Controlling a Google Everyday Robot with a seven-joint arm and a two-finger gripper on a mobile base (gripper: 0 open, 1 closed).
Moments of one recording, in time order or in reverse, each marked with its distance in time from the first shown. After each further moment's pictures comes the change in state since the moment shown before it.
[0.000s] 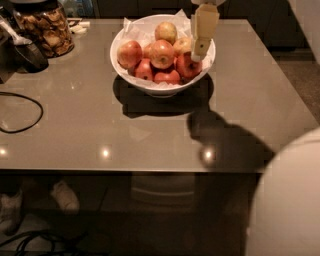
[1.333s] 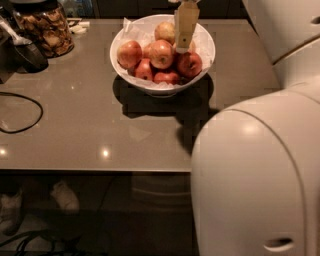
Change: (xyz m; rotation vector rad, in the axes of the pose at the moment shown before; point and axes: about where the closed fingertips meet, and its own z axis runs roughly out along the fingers) arm -0.027 -0.043 0.029 0.003 0.015 -0.051
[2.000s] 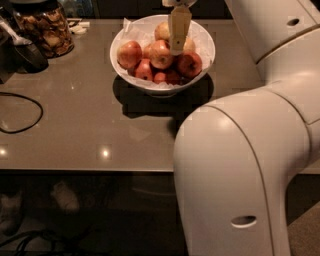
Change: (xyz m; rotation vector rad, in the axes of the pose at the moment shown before) arm -0.008 -0.011 0.020 -0.014 0.006 -0.015
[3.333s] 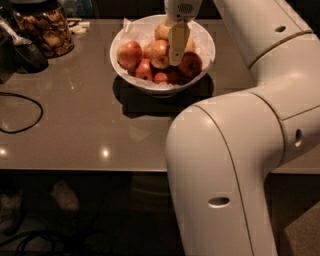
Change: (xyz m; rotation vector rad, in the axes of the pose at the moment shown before) arm 0.009 0.006 0.043 -0.088 -0.011 0.042
